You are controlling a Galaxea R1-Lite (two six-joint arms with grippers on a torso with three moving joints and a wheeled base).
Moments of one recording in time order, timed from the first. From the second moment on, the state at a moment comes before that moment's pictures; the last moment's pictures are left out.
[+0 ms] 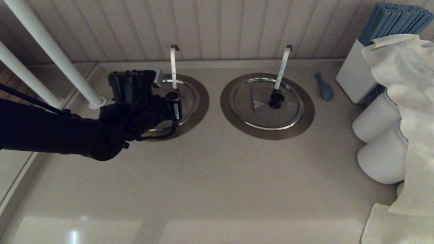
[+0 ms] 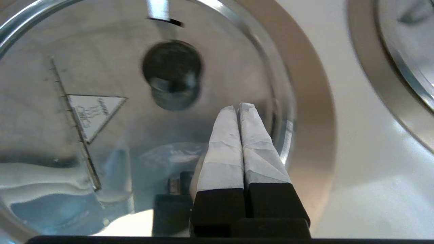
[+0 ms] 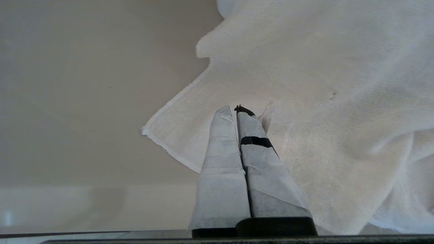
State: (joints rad) left arm -0.39 1.91 -1.21 -0.59 0.11 -0.05; right arm 0.00 0.00 0.00 0.00 0.00 0.00
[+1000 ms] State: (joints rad) left arm -0.37 2.00 -1.25 -0.79 0.21 -0.06; right arm 0.00 0.00 0.00 0.00 0.00 0.00
